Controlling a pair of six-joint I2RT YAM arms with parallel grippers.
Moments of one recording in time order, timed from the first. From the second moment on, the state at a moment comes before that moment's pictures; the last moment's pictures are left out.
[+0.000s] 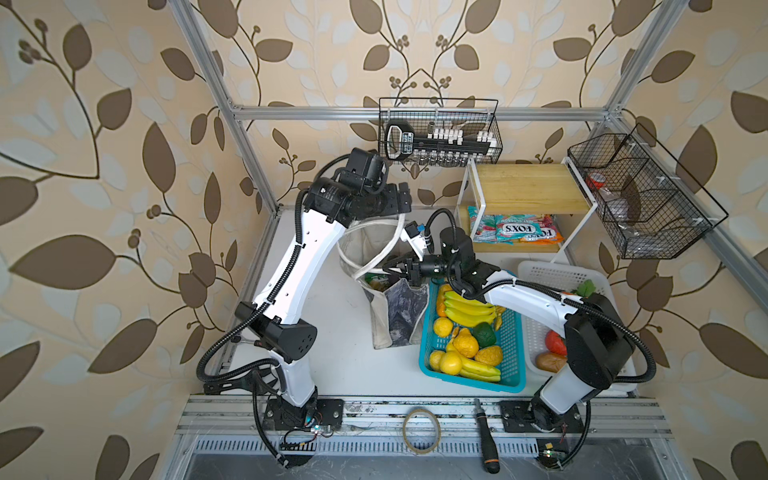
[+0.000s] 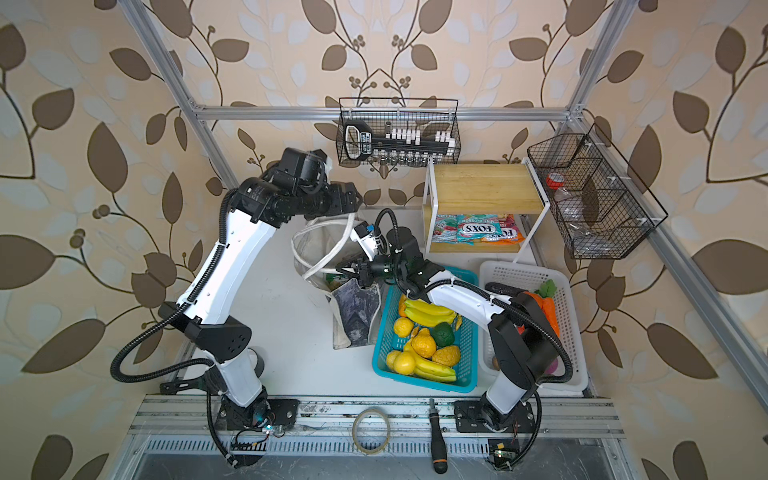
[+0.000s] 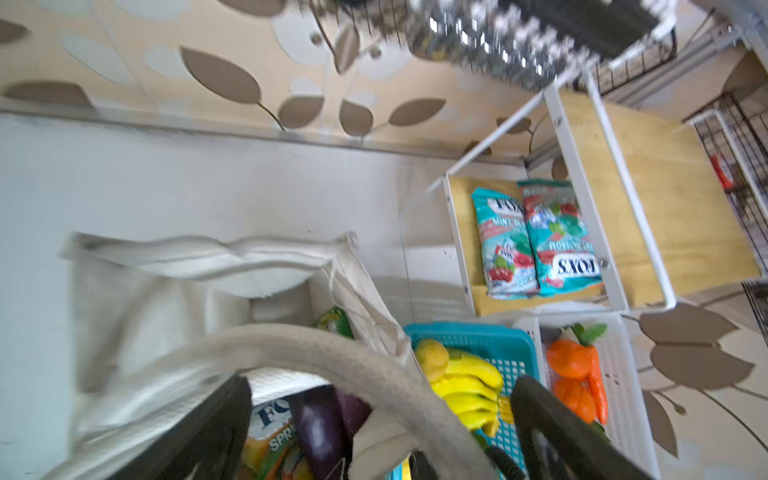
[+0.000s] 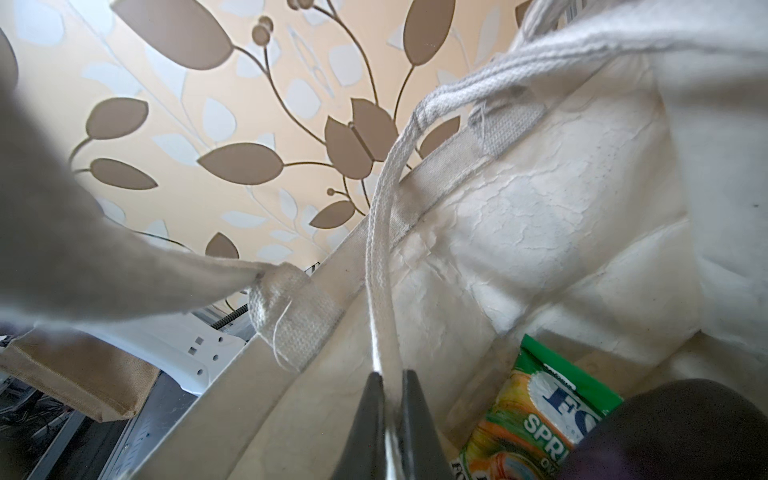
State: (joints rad) left arm -0.49 1.85 2.46 -1.24 -0.04 -0.50; right arm 0.66 1.66 1.15 0.26 -0.70 0.34
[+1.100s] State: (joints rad) left arm -0.08 1.37 1.36 -0.67 0.34 -0.63; right arm 0.65 1.68 1.15 0.31 -0.77 0.35
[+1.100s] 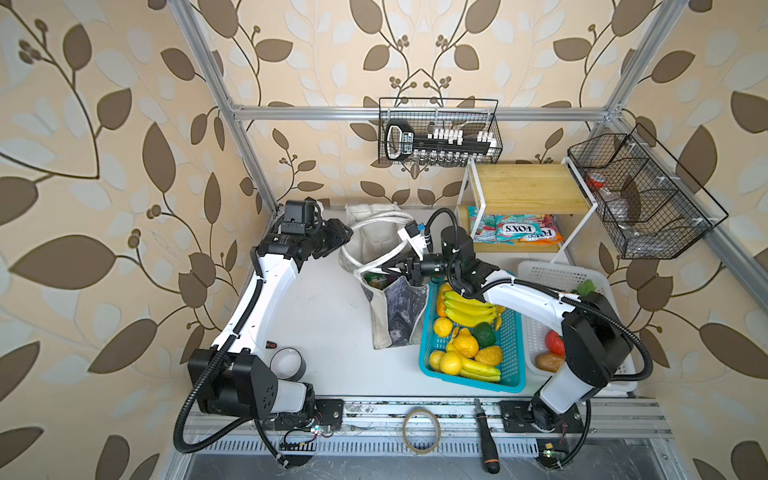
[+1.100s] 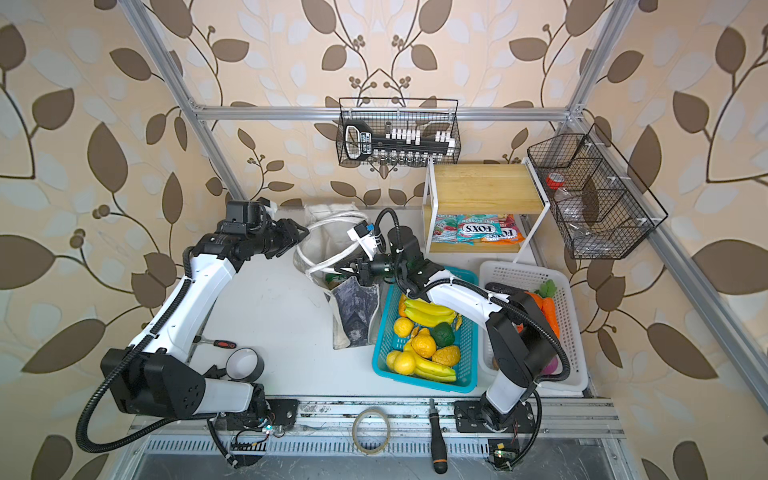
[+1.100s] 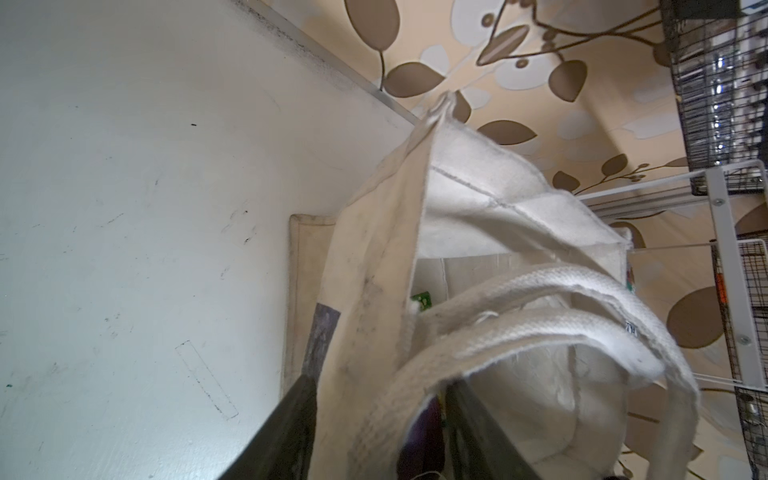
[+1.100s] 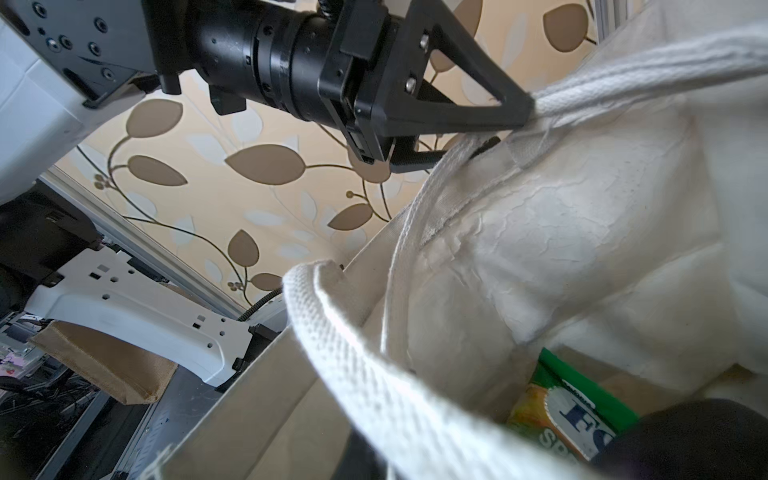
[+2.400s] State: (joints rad) left arm -0.12 1.29 1.40 -0.73 0.41 -0.60; right arm 0.58 1.63 1.23 0.25 -0.58 0.56
